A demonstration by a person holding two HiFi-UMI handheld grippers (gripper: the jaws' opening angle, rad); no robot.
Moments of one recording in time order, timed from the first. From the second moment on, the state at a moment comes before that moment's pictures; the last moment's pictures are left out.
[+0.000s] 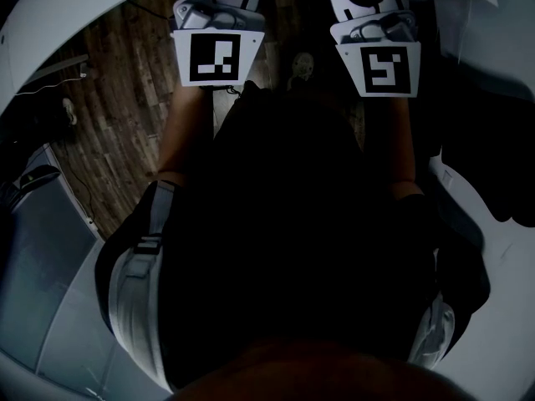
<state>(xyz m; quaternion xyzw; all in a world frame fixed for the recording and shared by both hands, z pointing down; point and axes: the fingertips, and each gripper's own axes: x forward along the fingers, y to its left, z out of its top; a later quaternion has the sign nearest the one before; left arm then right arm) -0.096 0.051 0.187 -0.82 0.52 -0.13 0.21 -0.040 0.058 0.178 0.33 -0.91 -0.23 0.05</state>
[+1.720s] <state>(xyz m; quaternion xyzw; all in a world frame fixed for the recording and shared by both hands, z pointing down) -0.098 -0.049 0.223 -0.81 0.52 -0.17 0.19 -0.059 -0.043 0.213 0.32 -0.93 -0.20 0.07</state>
